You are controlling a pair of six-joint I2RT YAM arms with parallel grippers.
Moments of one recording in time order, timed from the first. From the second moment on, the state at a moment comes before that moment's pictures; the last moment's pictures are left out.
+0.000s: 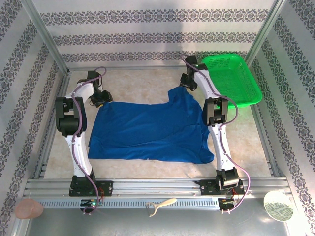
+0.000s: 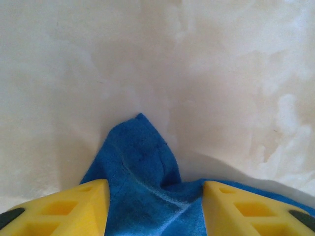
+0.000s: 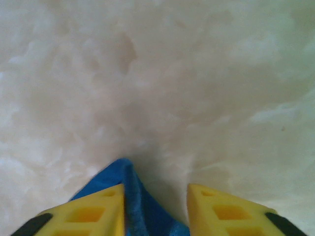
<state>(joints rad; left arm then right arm) 0.09 2.16 1.64 -0.75 0.16 -0.33 0.16 2.73 2.64 -1.08 -0.07 0.53</state>
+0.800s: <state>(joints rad) 0.05 2.20 1.75 -0.76 0.04 -0.27 0.14 2.75 2.65 -1.03 -0.16 0.59</state>
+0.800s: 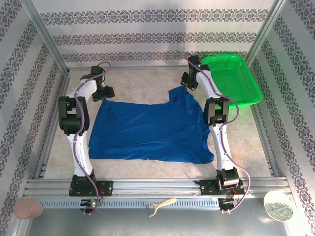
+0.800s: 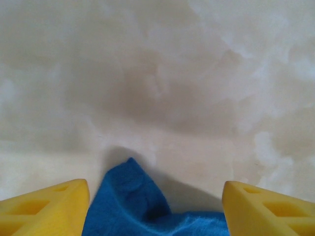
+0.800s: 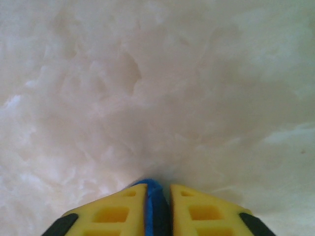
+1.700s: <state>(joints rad) 0.05 2.09 1.73 -0.80 0.06 -0.28 0.12 2.35 2.37 -0.90 -0.35 0.60</state>
